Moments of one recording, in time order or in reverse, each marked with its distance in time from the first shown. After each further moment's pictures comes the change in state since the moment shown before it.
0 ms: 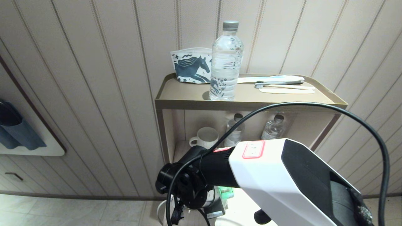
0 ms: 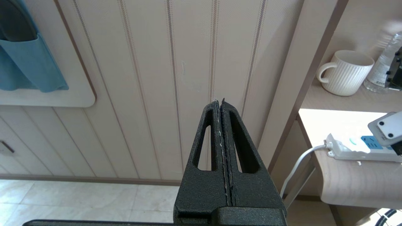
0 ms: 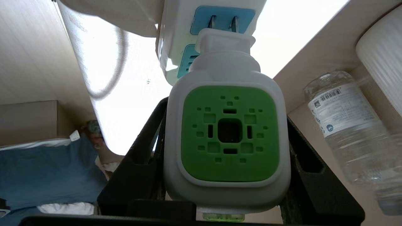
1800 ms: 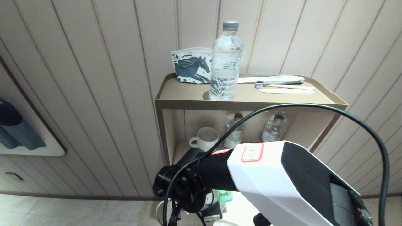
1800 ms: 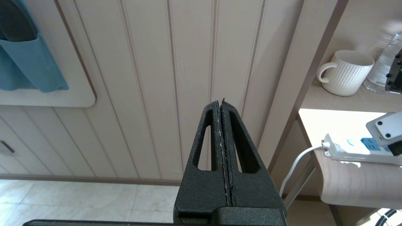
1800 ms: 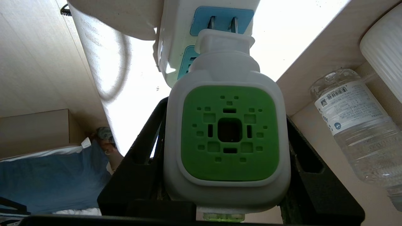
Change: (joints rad) left arm 0.000 0.000 0.000 0.000 -0.001 0.000; right arm 0.019 -0.001 0.001 0.000 0.000 0.071
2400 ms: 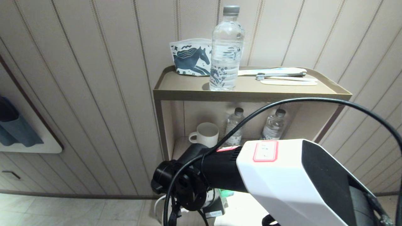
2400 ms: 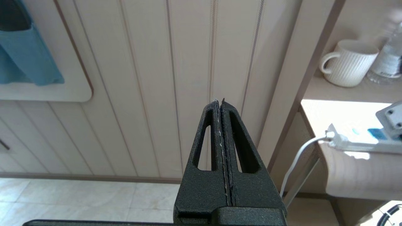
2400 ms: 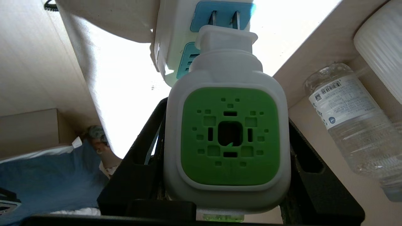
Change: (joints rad) left arm 0.000 0.000 0.000 0.000 0.000 0.000; right arm -0.001 -0.011 -0.002 0.000 -0.005 -0.036
